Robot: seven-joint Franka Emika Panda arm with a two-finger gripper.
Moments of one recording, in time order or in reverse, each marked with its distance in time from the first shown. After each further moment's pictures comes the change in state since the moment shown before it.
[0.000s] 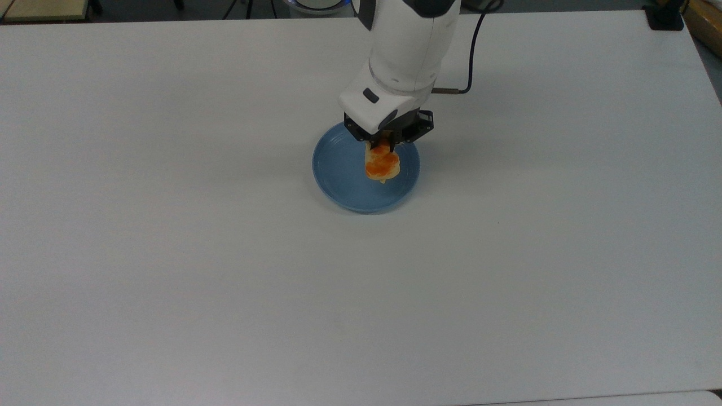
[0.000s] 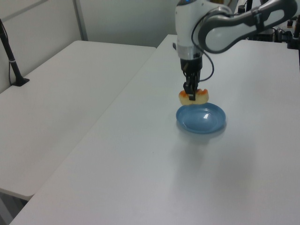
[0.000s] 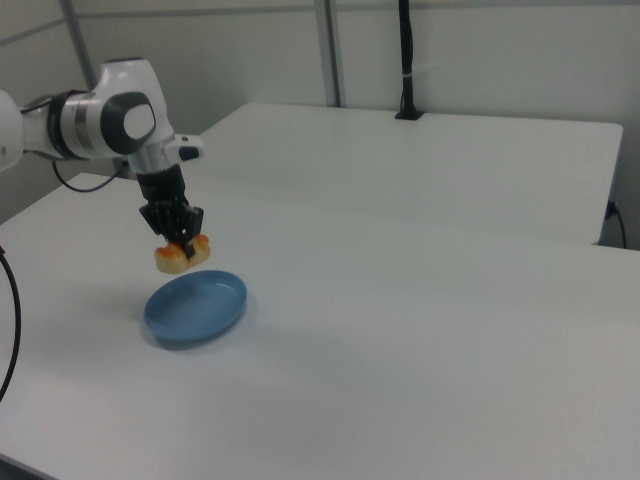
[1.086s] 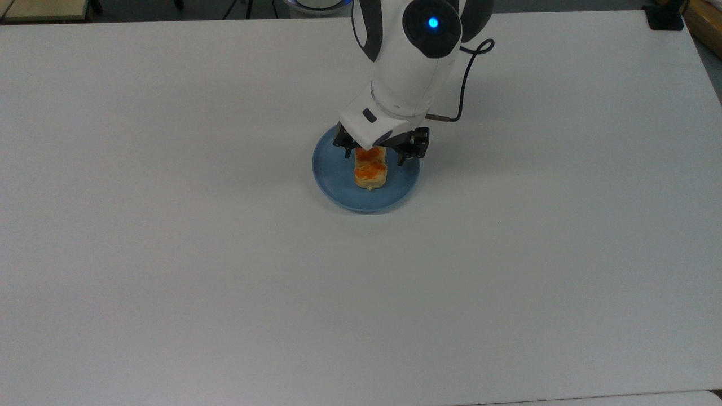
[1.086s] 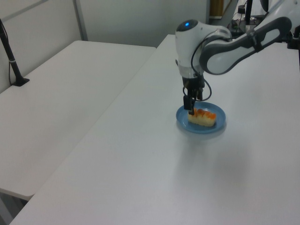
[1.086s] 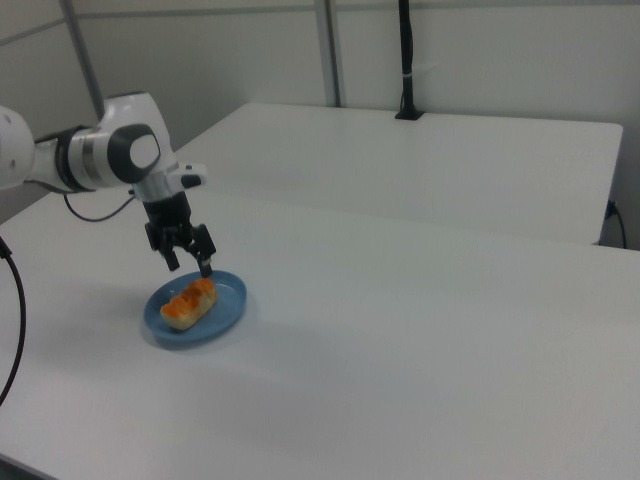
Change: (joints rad) arm 0.014 0.023 -0.003 -0.088 -0.065 0.097 0.130
